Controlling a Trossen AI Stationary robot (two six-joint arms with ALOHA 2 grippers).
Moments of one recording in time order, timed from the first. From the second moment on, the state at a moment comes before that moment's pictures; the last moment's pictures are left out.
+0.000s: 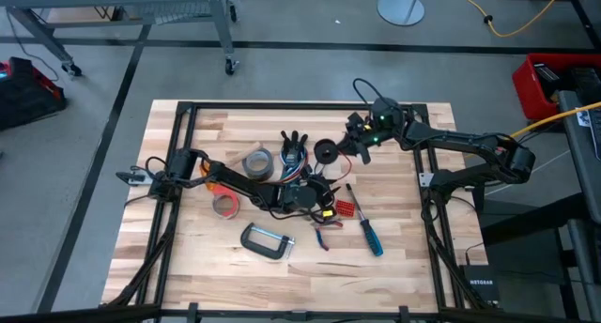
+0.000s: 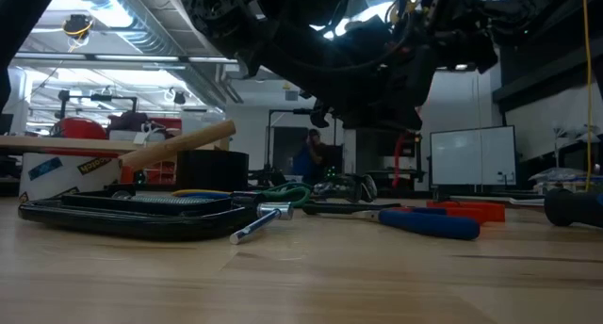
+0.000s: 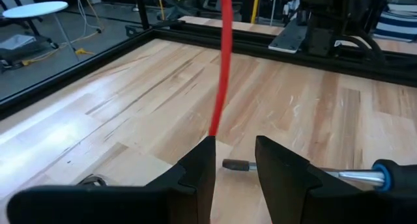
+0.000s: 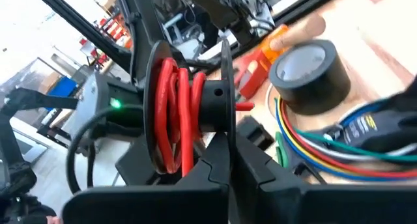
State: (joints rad) left arm -0.15 2.12 1.28 0.48 -0.64 -0.21; right arm -0.55 1.26 0.69 0.25 -0.86 0.42
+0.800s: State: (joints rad) left arm -0.19 2.12 1.28 0.48 -0.63 -0.24; right arm -0.55 1.26 0.69 0.34 -0.91 0.47
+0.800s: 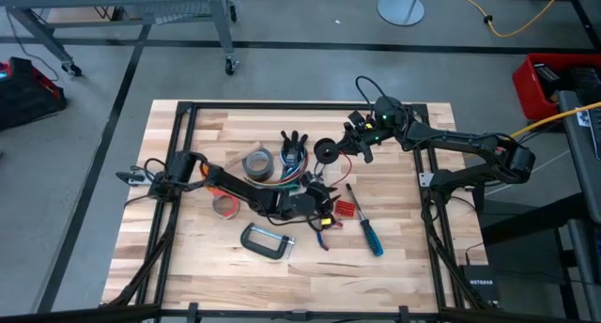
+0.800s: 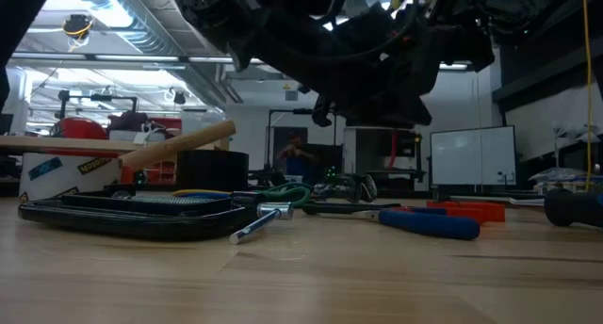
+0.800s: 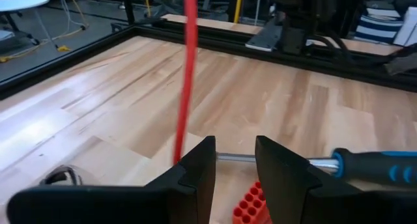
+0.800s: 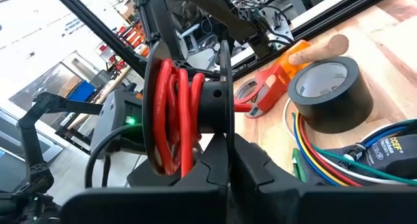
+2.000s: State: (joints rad) left arm -0.15 2.12 1.28 0.57 -0.68 -0.16; right arm -0.55 1.26 0.69 0.32 -0.91 0.47
